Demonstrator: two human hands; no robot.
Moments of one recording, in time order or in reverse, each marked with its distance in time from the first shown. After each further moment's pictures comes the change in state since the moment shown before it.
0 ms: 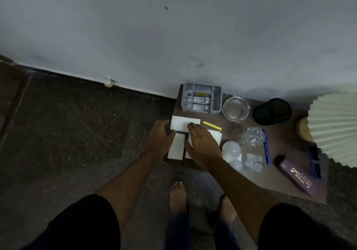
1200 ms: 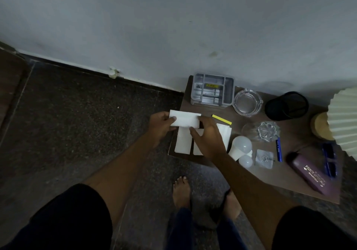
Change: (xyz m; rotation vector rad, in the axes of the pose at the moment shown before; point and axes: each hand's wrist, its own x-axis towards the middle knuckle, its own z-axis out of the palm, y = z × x) left_hand 0.033 -0.027 -0.013 -0.530 -0.093 -0.273; right_hand 0.009 -0.011 0.014 0.458 0.193 0.183
